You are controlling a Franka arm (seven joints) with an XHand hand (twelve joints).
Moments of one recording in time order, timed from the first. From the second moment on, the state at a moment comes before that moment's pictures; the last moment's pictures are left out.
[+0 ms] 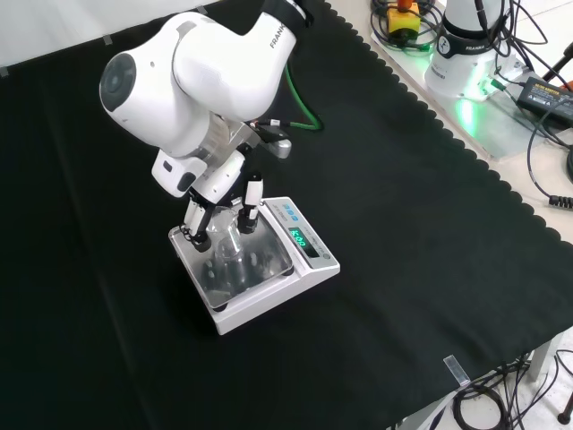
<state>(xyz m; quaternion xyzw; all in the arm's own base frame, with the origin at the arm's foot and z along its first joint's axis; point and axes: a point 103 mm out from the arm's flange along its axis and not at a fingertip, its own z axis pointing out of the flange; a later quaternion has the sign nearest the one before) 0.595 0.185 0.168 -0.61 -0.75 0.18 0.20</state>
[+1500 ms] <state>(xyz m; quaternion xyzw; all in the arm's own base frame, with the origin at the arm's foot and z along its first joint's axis) 0.584 0.179 0.172 -0.66 -0.74 0.12 0.09</state>
